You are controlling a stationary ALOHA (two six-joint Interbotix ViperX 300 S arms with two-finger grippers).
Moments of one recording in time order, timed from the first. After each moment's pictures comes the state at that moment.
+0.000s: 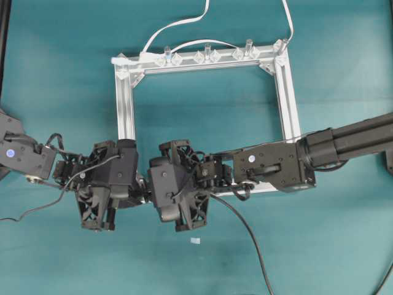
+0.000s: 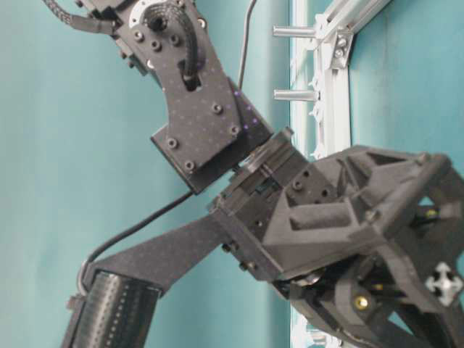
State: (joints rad) left arm -0.27 -0.07 0.89 -0.07 0.06 -0.20; right arm 0.15 0.39 0.24 0.23 -0.03 -0.14
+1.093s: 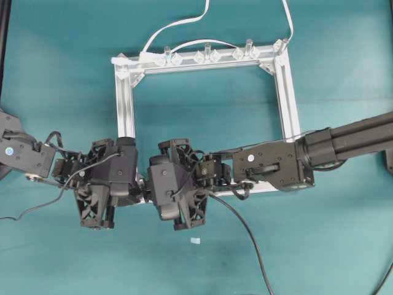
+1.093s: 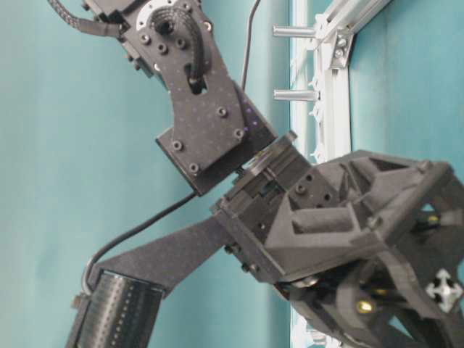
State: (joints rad) left arm -0.26 -0.08 0.89 -0.07 0.09 -0.20; right arm 0.15 0.40 0.25 0.23 -0.06 -0.14
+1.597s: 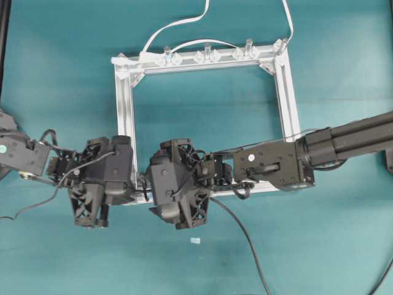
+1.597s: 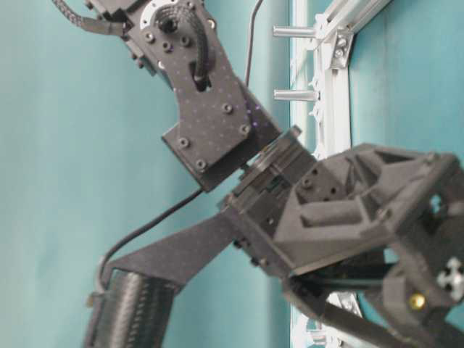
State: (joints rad) left arm -0.26 -0.13 0.92 -0.07 0.15 -0.20; right arm 0.15 0.40 0.26 0.23 -0.04 -0.14
